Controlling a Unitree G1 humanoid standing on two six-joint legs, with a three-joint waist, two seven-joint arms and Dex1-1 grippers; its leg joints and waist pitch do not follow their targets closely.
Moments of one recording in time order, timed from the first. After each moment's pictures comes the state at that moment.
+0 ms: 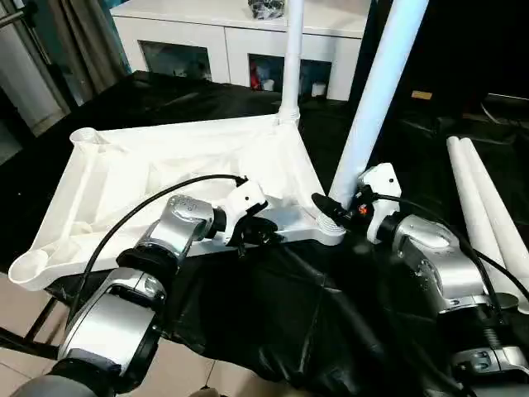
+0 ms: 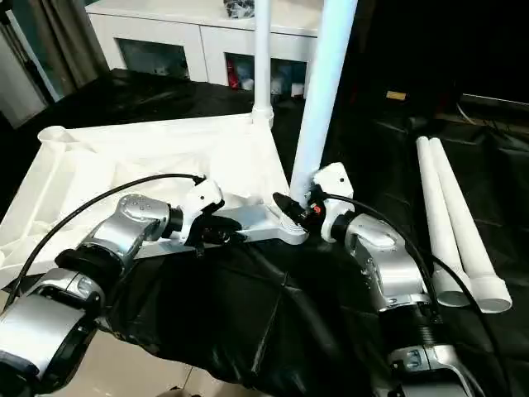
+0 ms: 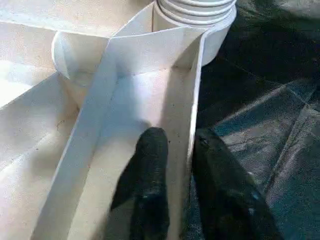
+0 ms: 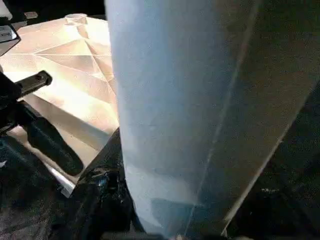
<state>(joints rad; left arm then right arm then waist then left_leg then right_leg) -0.83 0.22 -0.25 1.02 0.05 0.03 -1.11 -0.44 -0.31 0.06 0.35 0.18 0.21 0.70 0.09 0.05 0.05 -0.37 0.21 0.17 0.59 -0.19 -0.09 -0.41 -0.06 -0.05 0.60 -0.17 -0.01</state>
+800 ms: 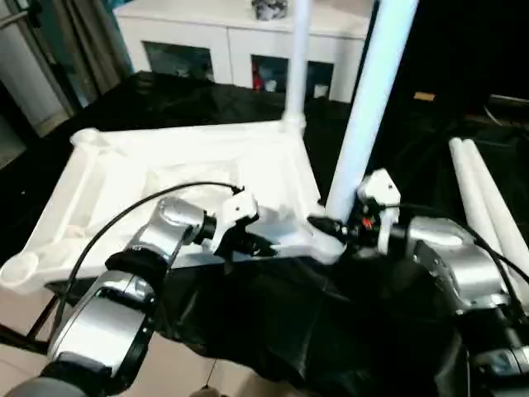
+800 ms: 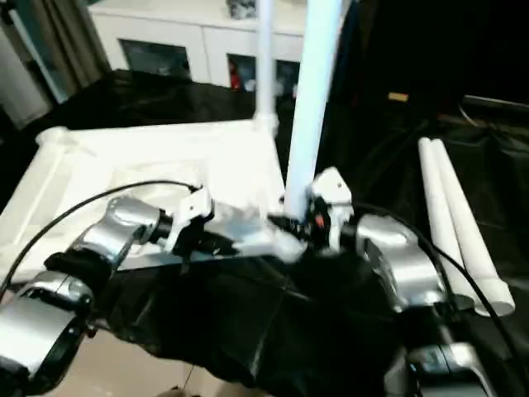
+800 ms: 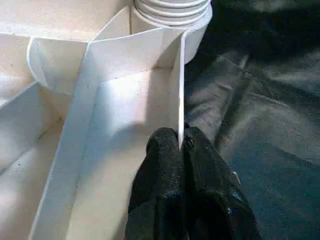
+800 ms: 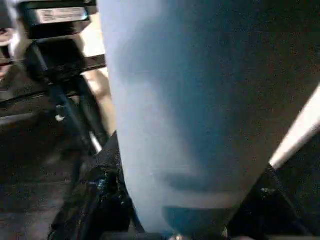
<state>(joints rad) -0.80 0.27 -0.27 1.02 0.06 -0.08 -1.32 -0.41 -0.41 0.12 0.27 0.23 0.27 0.98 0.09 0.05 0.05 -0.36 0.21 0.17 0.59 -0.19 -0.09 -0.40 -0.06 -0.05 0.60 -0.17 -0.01</state>
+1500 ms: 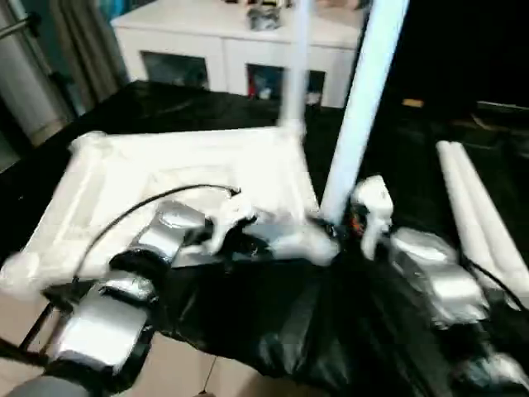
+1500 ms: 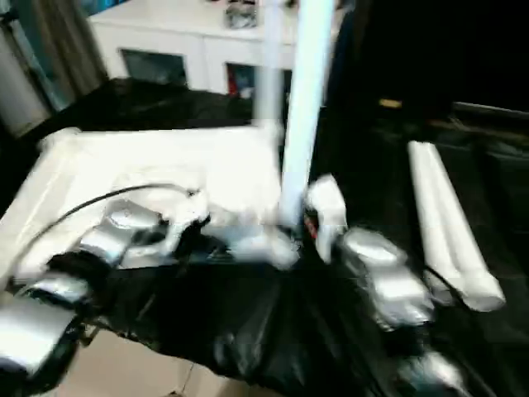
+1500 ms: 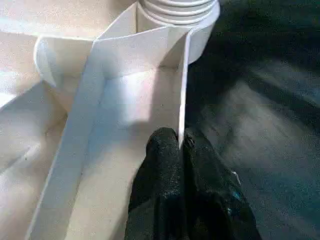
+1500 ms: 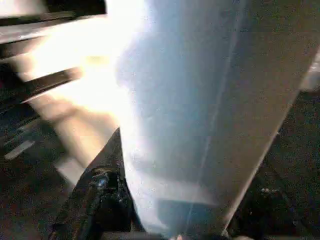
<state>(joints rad) -0.84 0.20 -0.23 1.09 0.08 -0.02 -1.13 -0.45 -0.23 0.05 0.41 0.15 0.21 0.62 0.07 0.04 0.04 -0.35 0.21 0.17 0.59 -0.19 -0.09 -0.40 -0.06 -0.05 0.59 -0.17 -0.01</state>
